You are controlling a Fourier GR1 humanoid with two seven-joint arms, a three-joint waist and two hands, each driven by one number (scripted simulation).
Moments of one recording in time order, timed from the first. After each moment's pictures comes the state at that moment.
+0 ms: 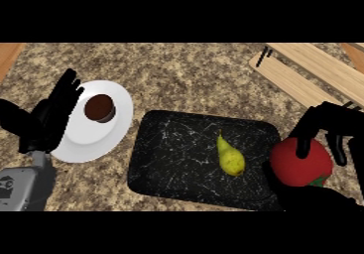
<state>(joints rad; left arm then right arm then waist) -0.24 0.25 0.07 -1.52 0.14 0.03 0.23 -0.37 0.00 0.08 -2.33 0.86 0.59 0.66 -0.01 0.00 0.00</state>
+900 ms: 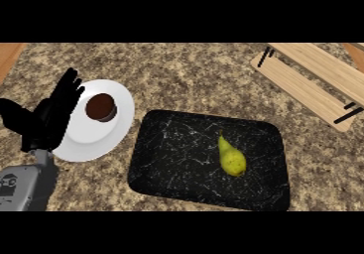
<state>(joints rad) -0.25 0.23 0.08 -1.49 0.13 0.01 0.21 -0.64 -0.42 -0.65 -1.74 0.37 0.65 0.38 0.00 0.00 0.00</state>
